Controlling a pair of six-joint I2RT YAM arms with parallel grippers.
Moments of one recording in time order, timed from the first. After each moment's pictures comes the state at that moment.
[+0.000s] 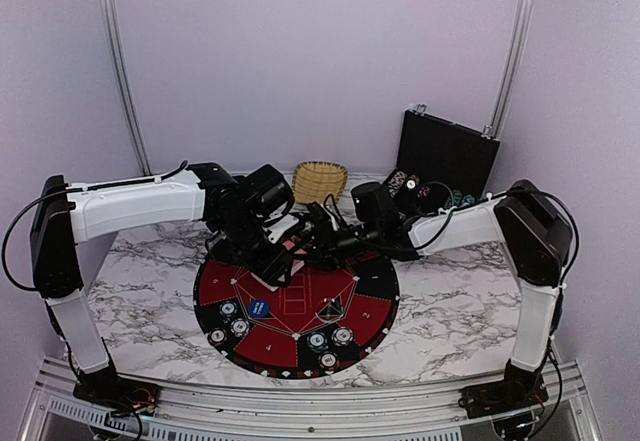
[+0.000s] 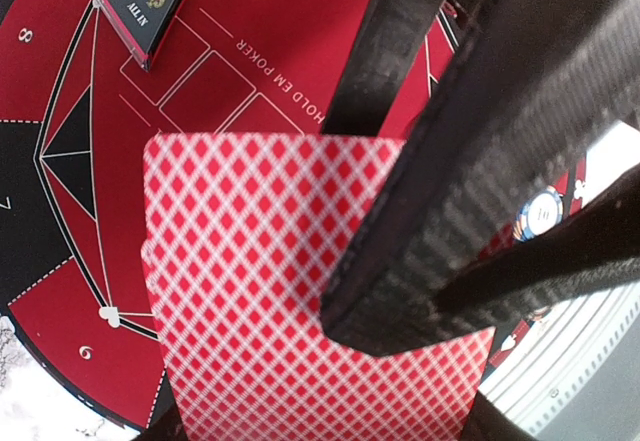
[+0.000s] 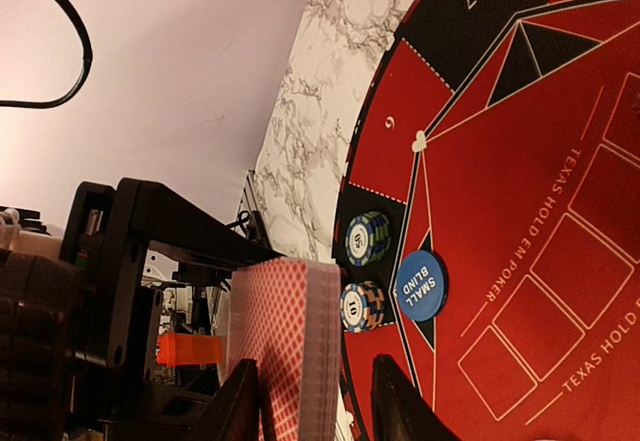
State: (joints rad) left arm -0.88 1.81 1.51 -0.97 0.10 -0.17; right arm 0.75 1.96 1.18 0.31 -0.84 0.89
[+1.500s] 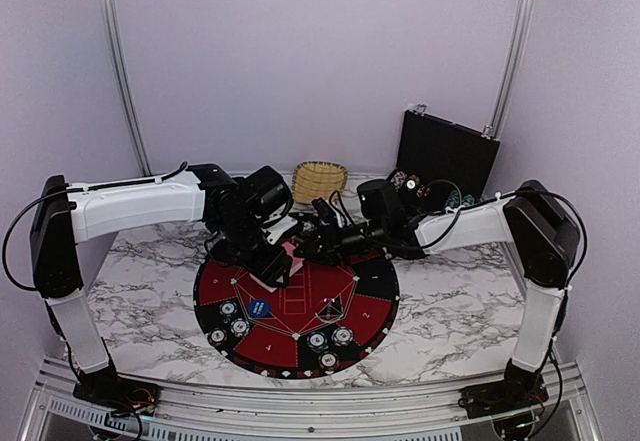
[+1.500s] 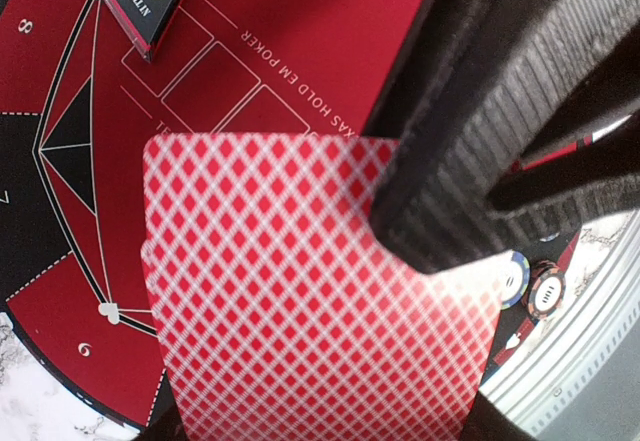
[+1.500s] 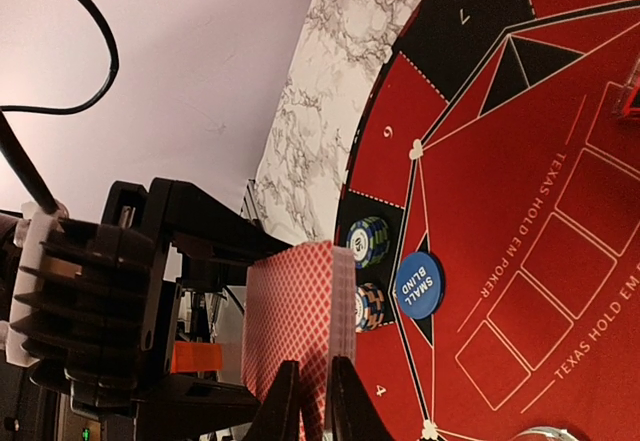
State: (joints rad) left arm -0.87 1.81 1.50 -0.97 0.10 -0.17; right arm 0.73 1.91 1.15 0.30 -0.82 0.89
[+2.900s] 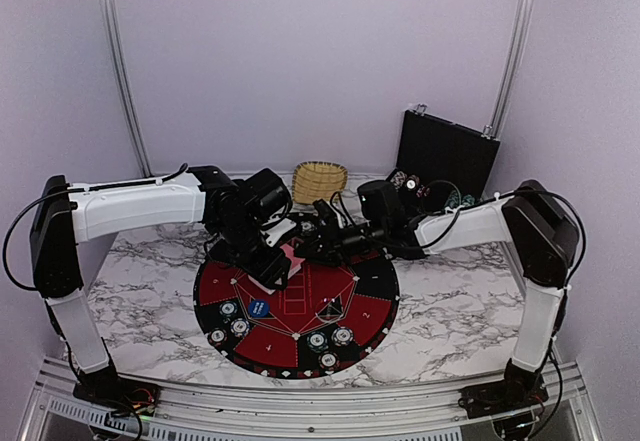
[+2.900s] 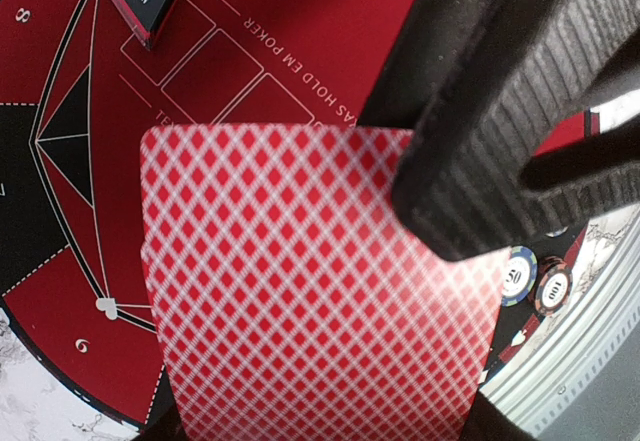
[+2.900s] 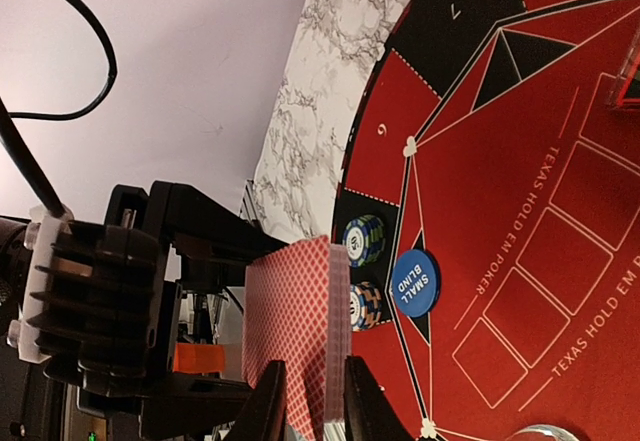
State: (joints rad) left arm -0.87 1.81 1.49 -0.97 0.10 -0.17; right arm 0.73 1.92 1.15 0.31 -0.82 0.91
